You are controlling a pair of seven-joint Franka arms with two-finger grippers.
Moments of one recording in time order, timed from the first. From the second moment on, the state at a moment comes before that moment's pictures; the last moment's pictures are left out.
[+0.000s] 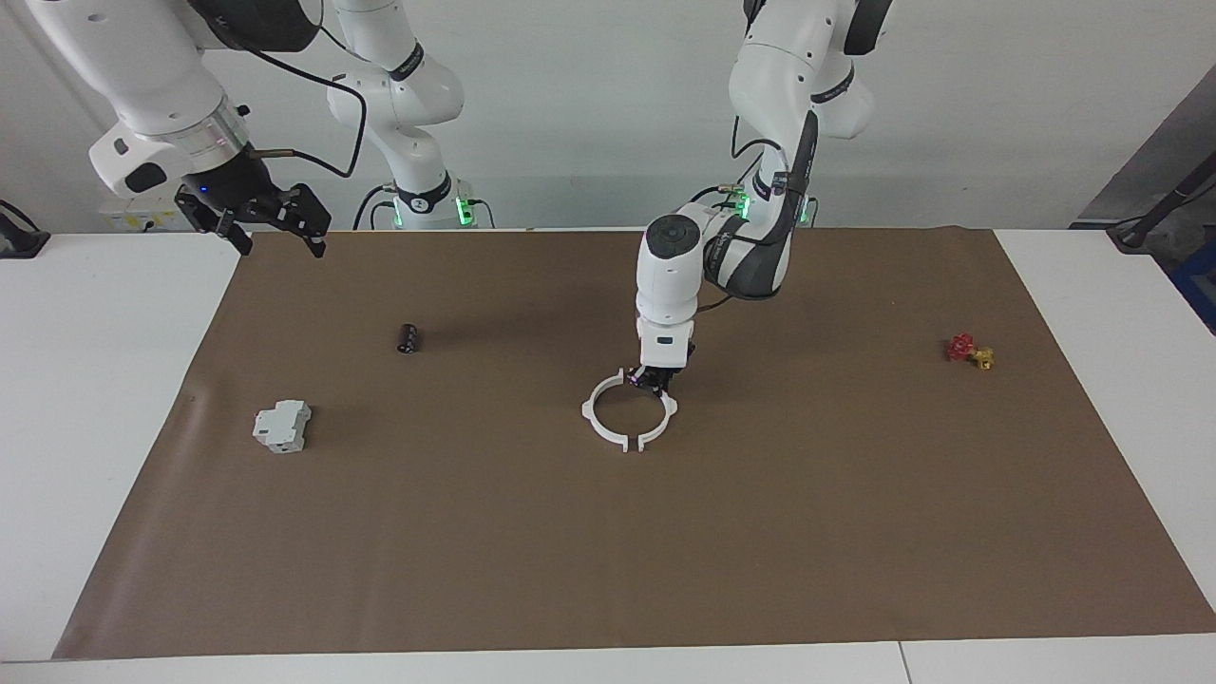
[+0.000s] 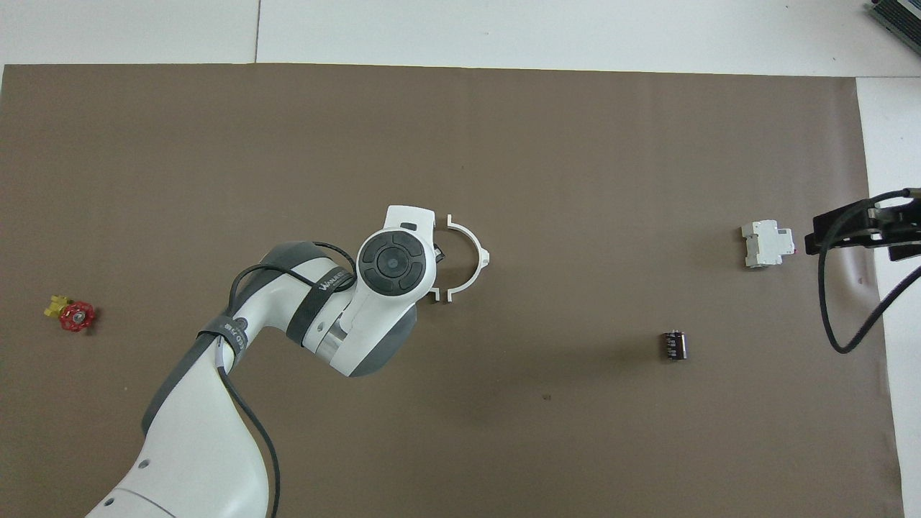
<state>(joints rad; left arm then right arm) -0.62 0.37 -0.02 -1.93 0.10 2.36 -1.29 0.10 0.02 -0.15 -1.52 0.02 1.46 0.05</state>
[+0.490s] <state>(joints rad) -0.63 0.37 -0.02 -1.92 0.10 2.36 -1.30 0.10 0.02 -0.15 -1.52 0.02 1.46 0.05</state>
